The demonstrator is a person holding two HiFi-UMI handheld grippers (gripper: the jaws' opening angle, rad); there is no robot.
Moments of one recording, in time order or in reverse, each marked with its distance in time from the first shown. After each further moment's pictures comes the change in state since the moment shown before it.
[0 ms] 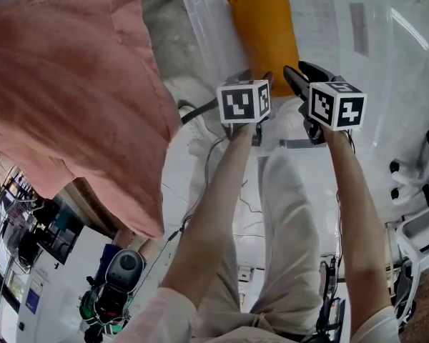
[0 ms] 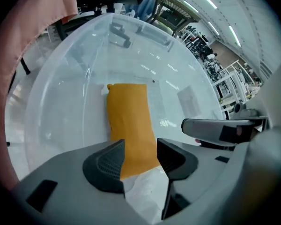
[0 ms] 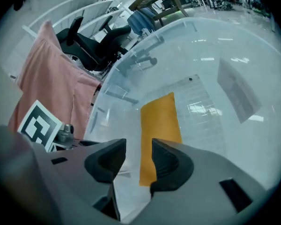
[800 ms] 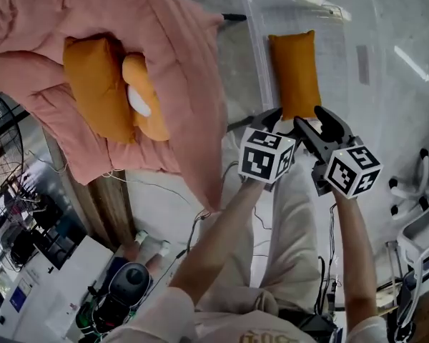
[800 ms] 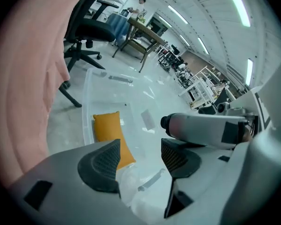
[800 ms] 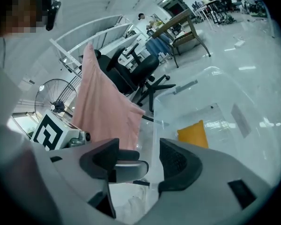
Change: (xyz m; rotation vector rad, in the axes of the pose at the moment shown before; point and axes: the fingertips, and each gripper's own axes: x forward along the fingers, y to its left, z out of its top) left arm -0.223 -0.070 0.020 0.176 -0.149 -0.249; right arm -0.145 0.208 0.056 -0.043 -0.224 0.145
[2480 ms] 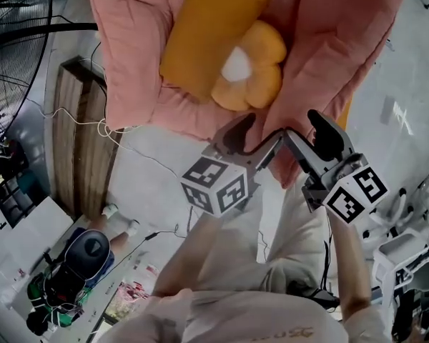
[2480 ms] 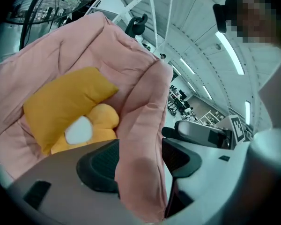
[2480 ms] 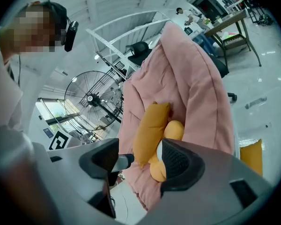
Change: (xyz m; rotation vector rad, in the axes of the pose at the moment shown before) left arm -0.359 0.113 0.016 -0.227 -0.511 0.021; right arm 0.050 0.346 0.033 -0.217 -0.015 0.318
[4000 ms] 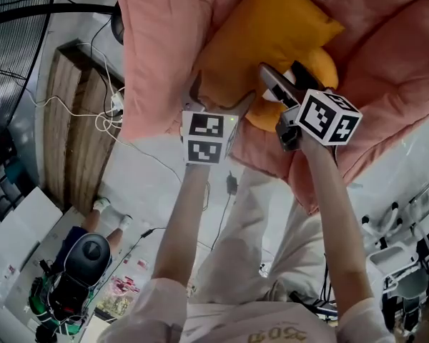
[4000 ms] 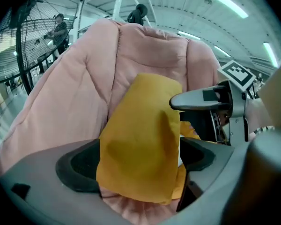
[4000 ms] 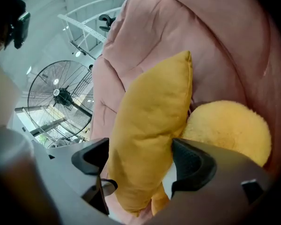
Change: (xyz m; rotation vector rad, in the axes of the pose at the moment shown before) left arm -0.007 0.263 0.074 0.351 0.064 0.426; right arm 0.266 -0.058 -0.020 0.150 0.088 -0.132
